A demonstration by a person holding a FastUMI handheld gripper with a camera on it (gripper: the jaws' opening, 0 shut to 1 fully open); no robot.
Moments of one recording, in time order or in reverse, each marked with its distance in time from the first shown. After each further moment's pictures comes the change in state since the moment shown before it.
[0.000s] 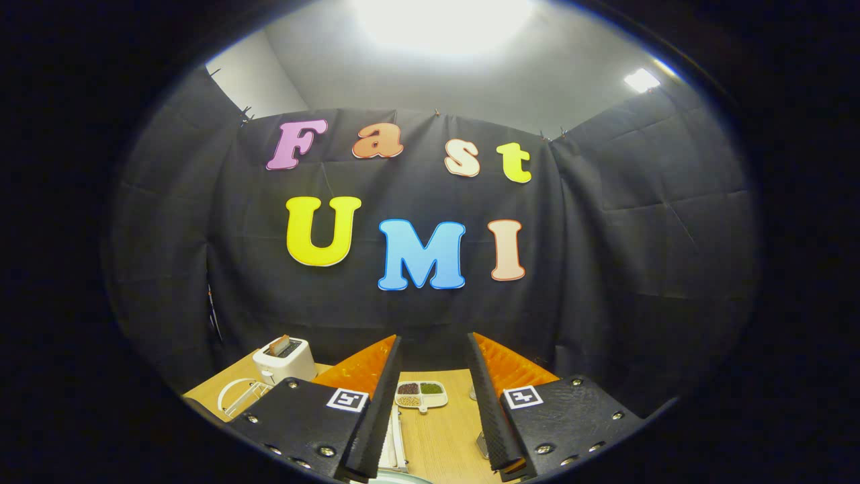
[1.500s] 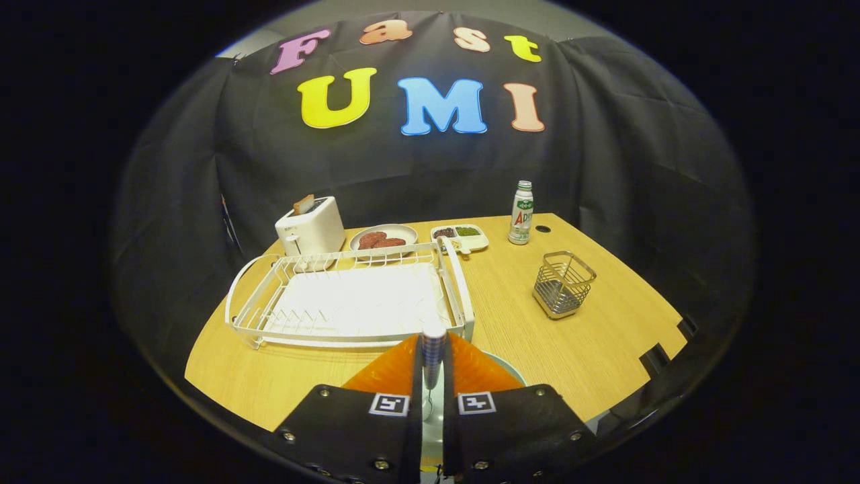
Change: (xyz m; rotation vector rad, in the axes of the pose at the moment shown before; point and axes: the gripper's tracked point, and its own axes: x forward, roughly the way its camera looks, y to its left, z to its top) arm -0.107 0.091 -0.264 0.095 0.587 0.038
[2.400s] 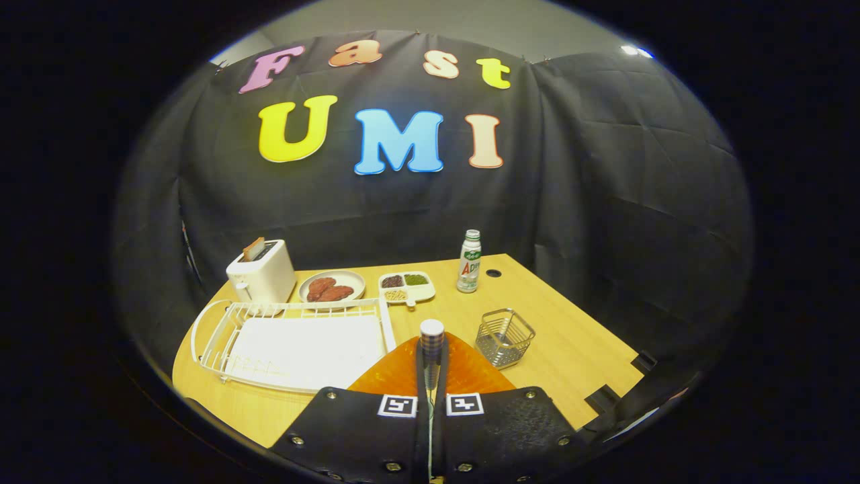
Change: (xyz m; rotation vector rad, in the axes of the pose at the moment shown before) arm -0.007 -0.048 0.079 -0.043 -0.123 -0.135
